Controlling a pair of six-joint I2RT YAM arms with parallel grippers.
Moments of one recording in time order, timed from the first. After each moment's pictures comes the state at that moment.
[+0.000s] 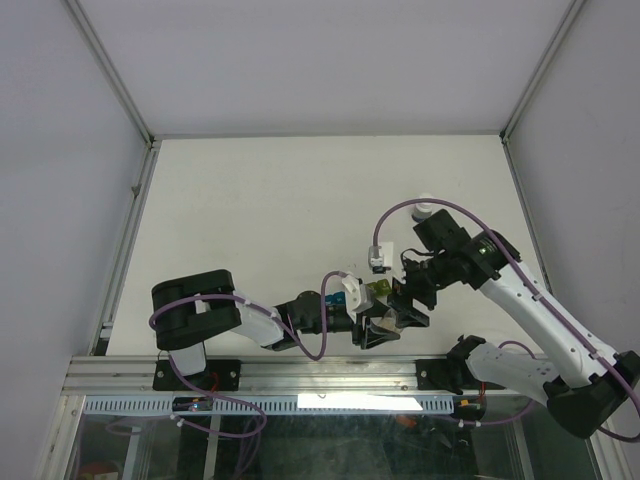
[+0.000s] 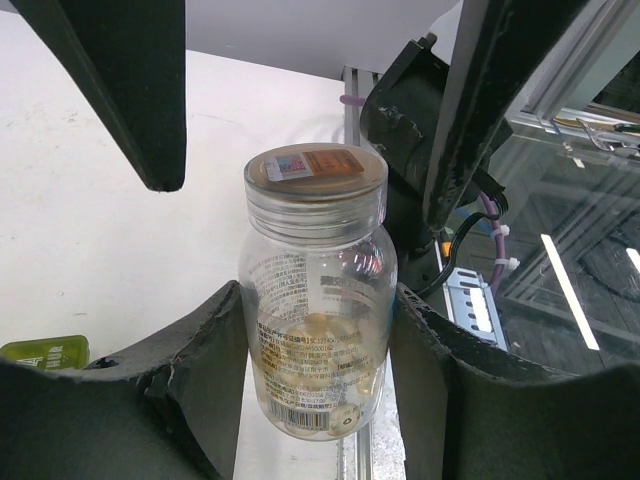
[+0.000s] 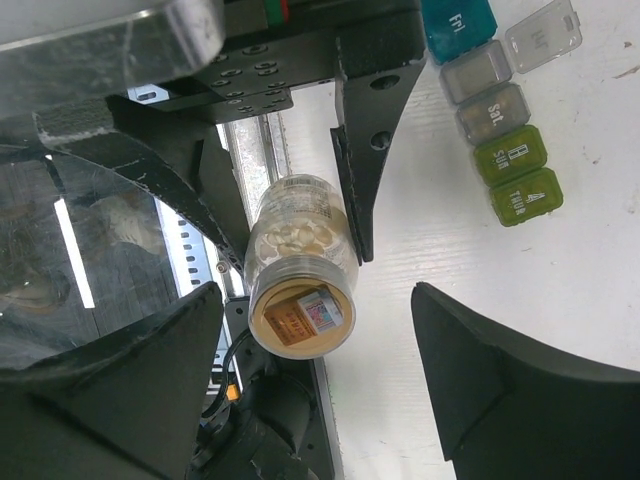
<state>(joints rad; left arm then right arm) -1.28 1.77 0.55 1.28 0.23 -0.21 0.63 1.01 1.07 -1.28 -0.56 -0.65</state>
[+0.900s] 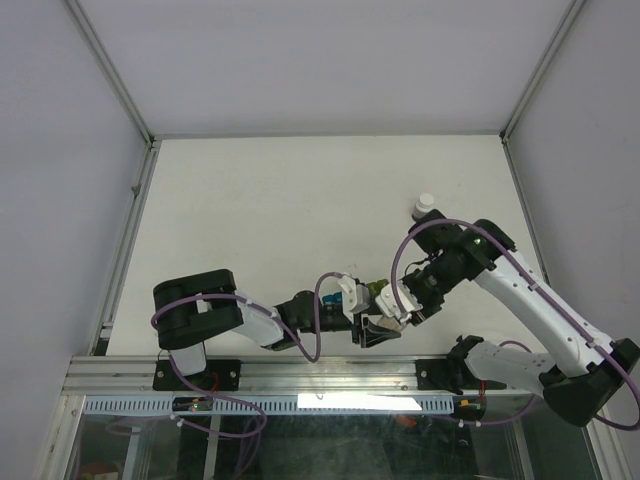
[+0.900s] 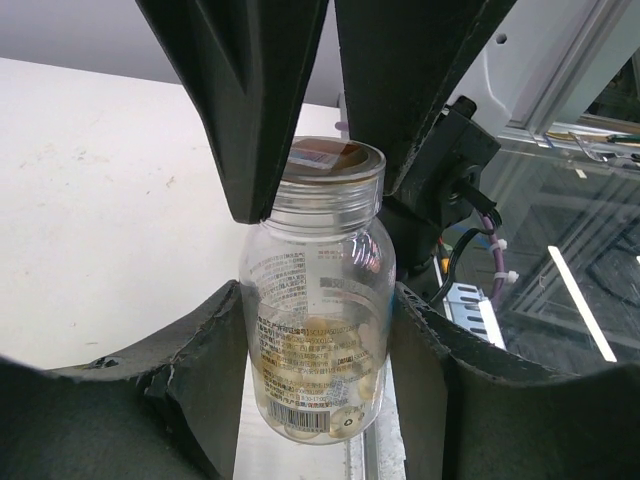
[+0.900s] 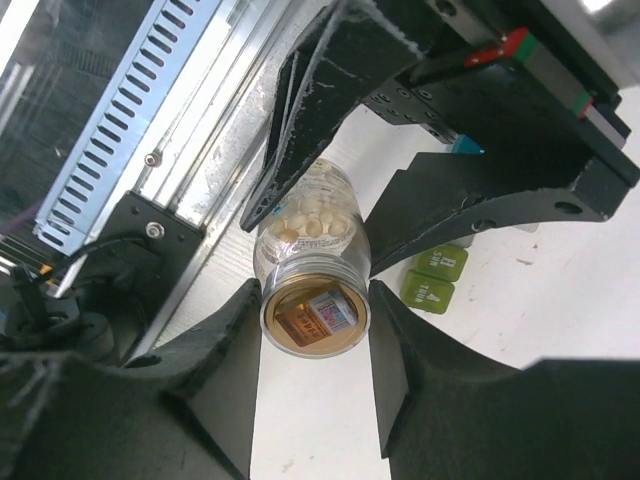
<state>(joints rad) -1.29 1.77 0.54 1.35 0.25 -0.18 0.67 1.07 1.16 -1.52 -0.62 -1.50</state>
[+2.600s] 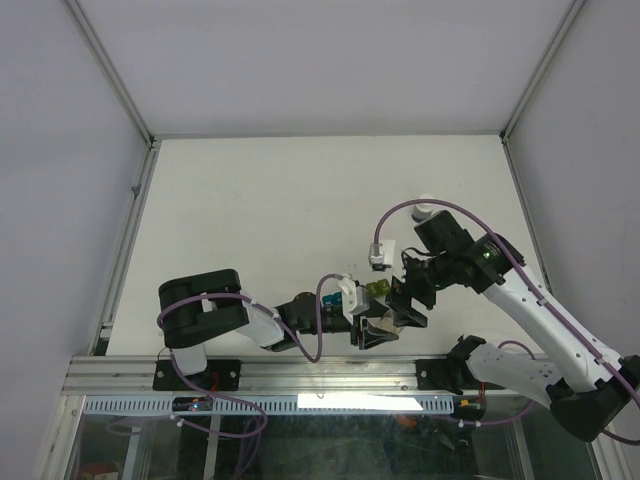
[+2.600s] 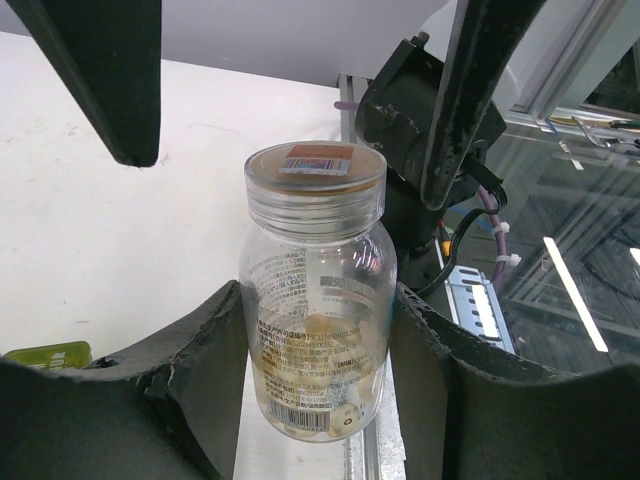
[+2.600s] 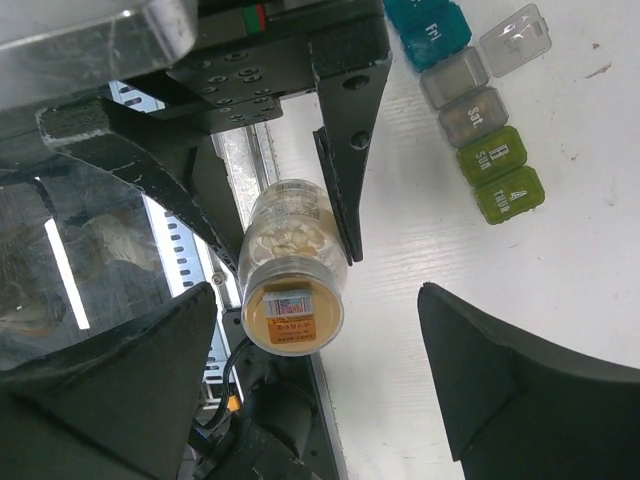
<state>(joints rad) -1.28 1.81 0.53 1.37 0.26 -0.19 0.65 0.98 1.07 -1.25 -0.53 -0.58</state>
